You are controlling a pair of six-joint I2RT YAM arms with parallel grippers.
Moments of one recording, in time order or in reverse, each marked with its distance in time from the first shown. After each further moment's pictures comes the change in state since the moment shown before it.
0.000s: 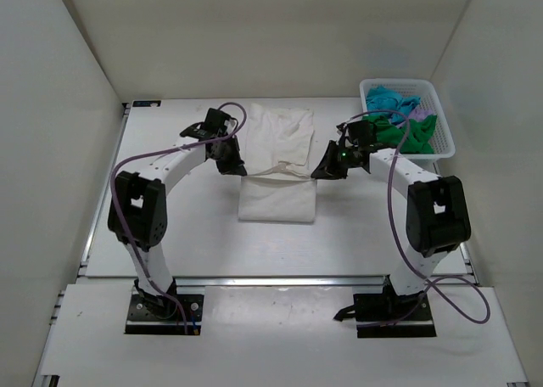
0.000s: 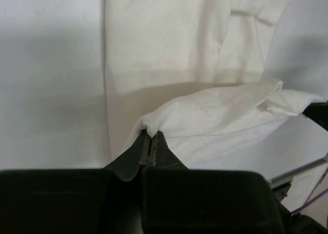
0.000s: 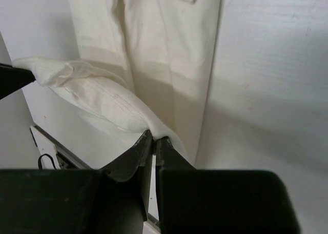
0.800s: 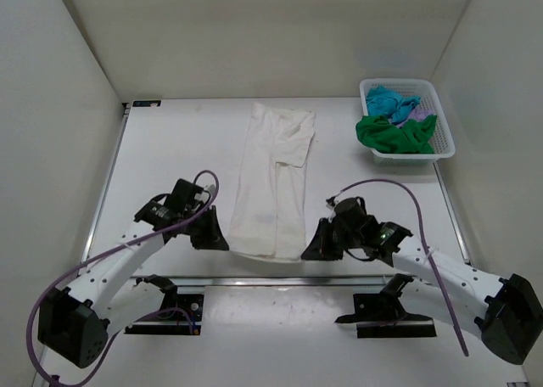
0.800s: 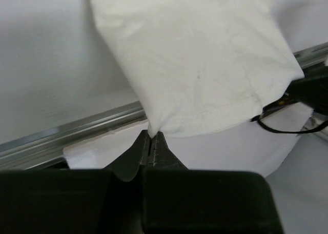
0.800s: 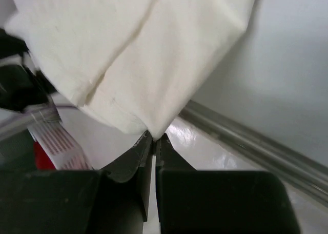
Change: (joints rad) left arm -0.106 -0.855 -0.740 -0.210 0.144 -0.050; right arm 0.586 -0.792 -0.703 -0.010 0.153 0.456
